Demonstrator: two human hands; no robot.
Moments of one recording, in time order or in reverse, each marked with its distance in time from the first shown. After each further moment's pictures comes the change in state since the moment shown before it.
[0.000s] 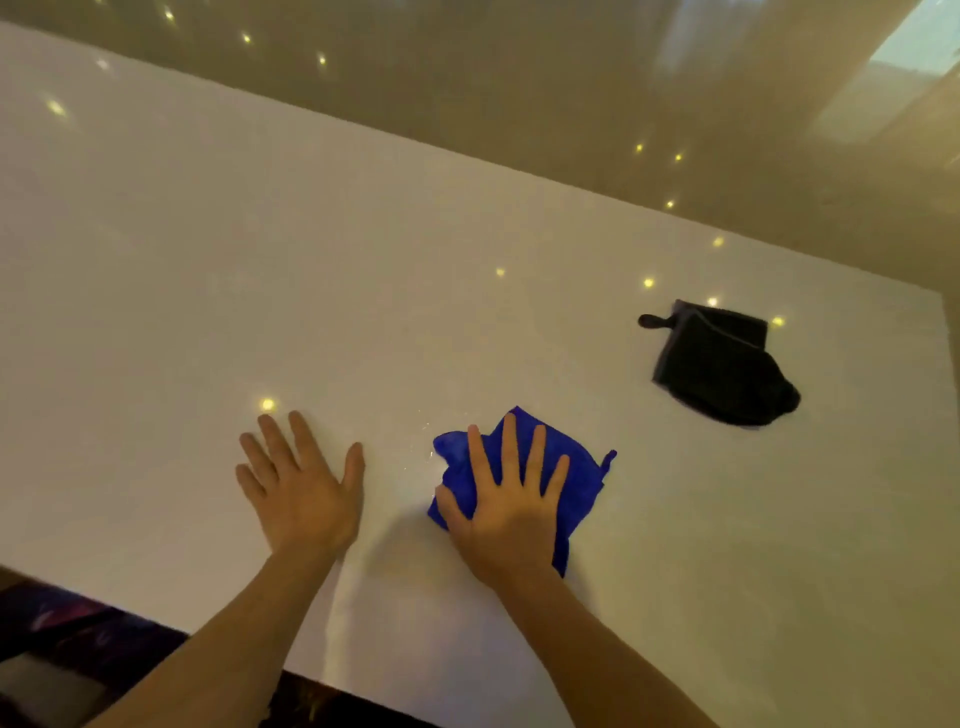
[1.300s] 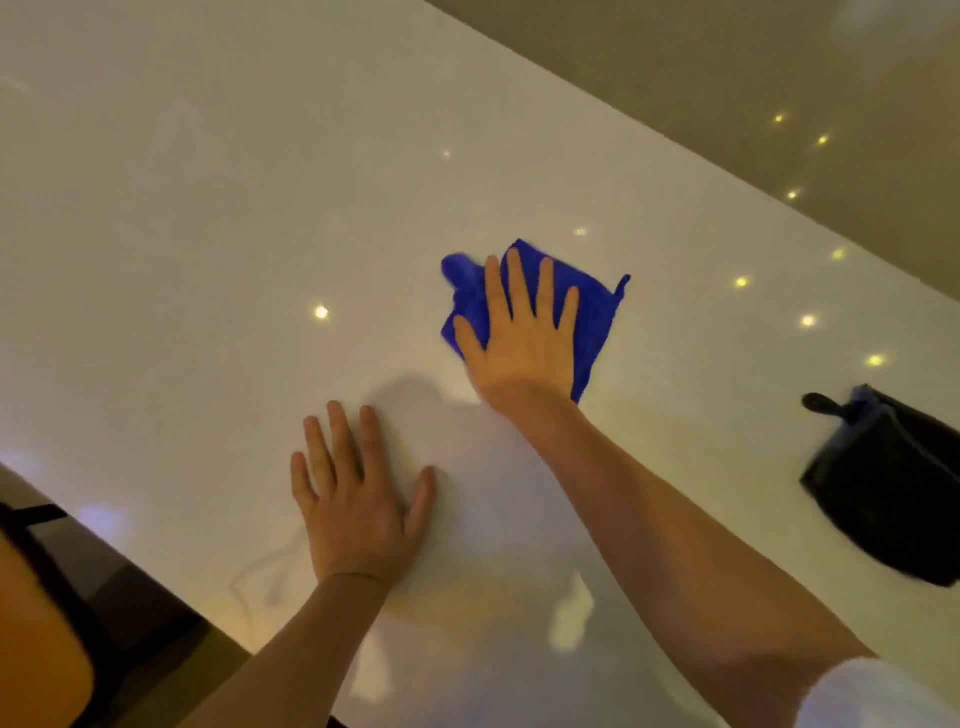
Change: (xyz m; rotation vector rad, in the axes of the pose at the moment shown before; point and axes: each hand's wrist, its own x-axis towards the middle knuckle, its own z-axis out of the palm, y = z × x) left_hand 0.002 -0.008 0.008 0.042 0.012 -0.003; right_hand 0.212 -0.093 -0.034 -0.080 0.131 -0.321
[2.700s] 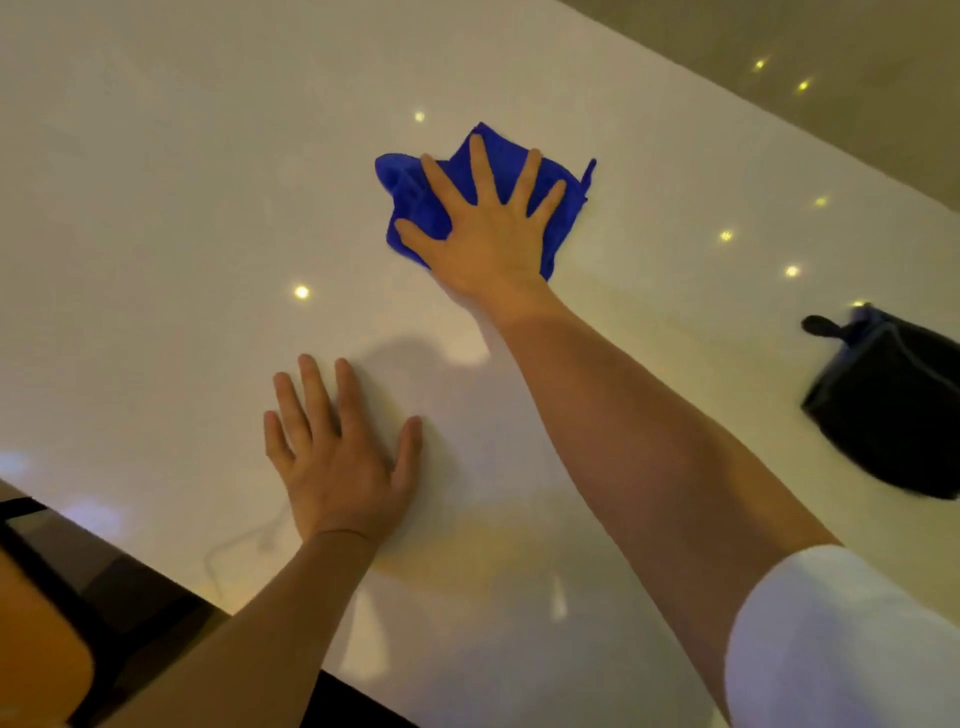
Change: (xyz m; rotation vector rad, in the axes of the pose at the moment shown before) left_hand 0.005 -0.002 0.008 -0.026 0.073 0.004; right_hand 0.054 -0.007 -0.001 -0.010 -0.060 0.107
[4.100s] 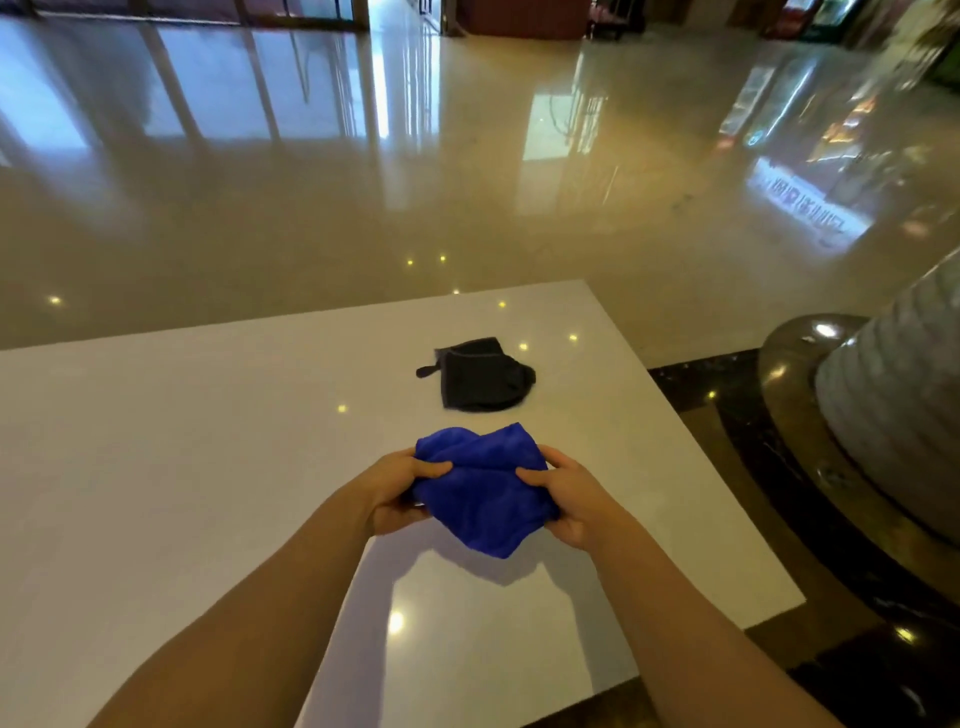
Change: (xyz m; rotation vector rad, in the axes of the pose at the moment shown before) left_hand -0.079 0.225 -0.101 -0.941 -1.396 0.099; right_hand -0.417 0.194 -0.086 1.852 0.380 0.950
